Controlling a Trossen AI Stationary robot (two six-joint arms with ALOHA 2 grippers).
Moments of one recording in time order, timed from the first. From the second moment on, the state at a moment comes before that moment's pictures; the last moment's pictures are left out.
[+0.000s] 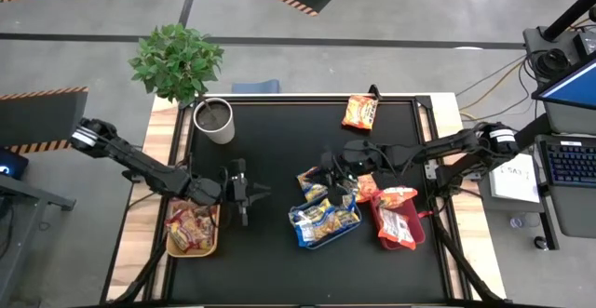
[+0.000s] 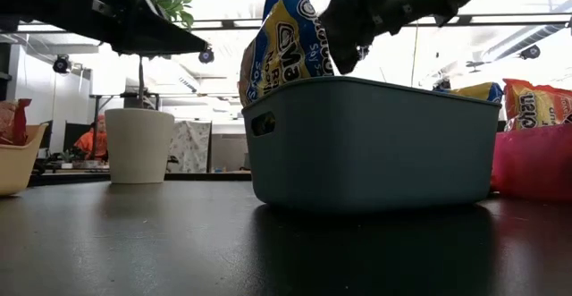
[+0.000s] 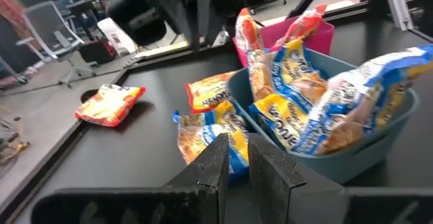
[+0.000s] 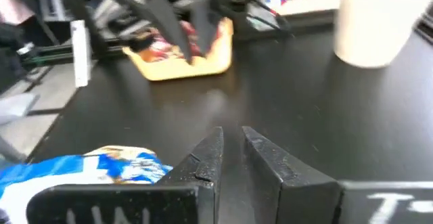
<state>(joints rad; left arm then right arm) -0.39 1.14 0.40 0.48 -0.54 0.11 0.00 1.49 0.86 0.28 -0.13 0.13</state>
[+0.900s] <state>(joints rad) -0.16 1.14 0.40 0.61 -0.44 0.46 -0.18 1.59 1.07 -0.44 -0.24 0.10</state>
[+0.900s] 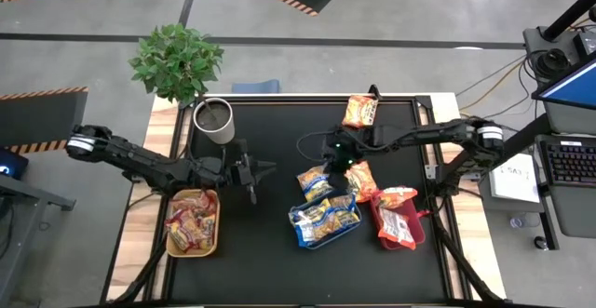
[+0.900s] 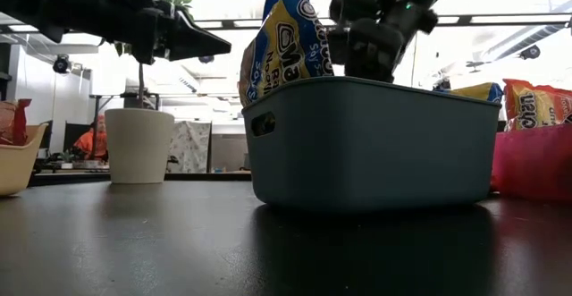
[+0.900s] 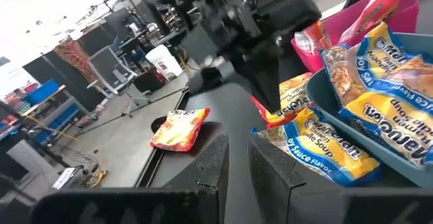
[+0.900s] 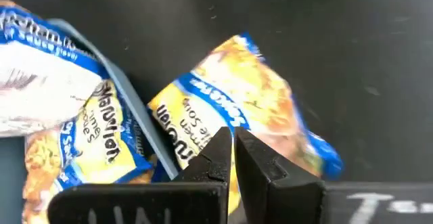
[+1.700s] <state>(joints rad) -0.14 1.14 0.40 0.57 -0.42 0.39 -0.24 1.88 1.37 -0.31 -0.25 -0.07</state>
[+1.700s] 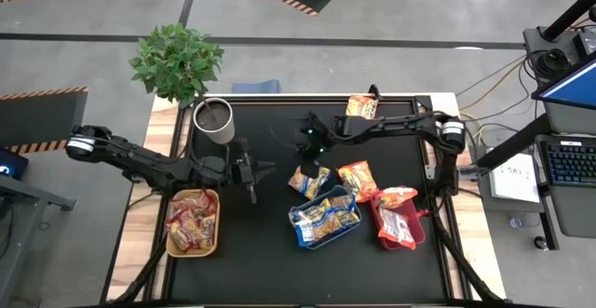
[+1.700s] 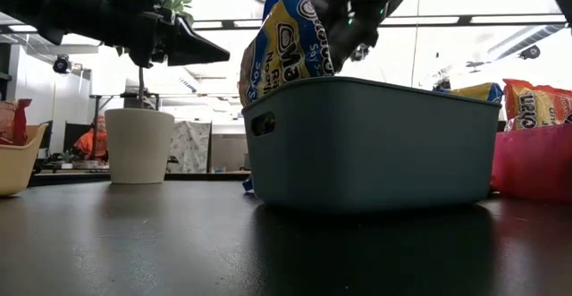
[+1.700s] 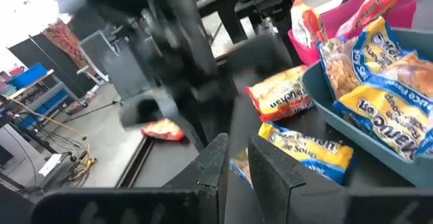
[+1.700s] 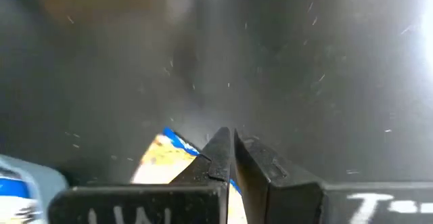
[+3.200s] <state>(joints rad) 0.02 1.72 0.50 0.84 -0.02 0.21 -0.30 1.75 1.11 -0.37 -0.28 0.33</state>
